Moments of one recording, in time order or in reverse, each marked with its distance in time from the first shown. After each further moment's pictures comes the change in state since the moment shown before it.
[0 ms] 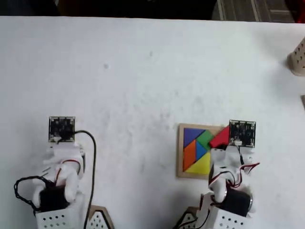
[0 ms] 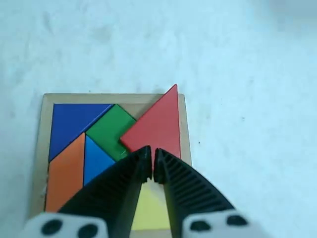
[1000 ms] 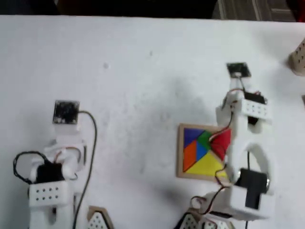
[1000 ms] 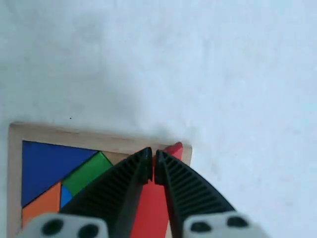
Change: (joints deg) left arm 2.2 34.0 -10.8 -9.6 0.0; right arm -2.5 97.2 -53.5 -13.4 7.7
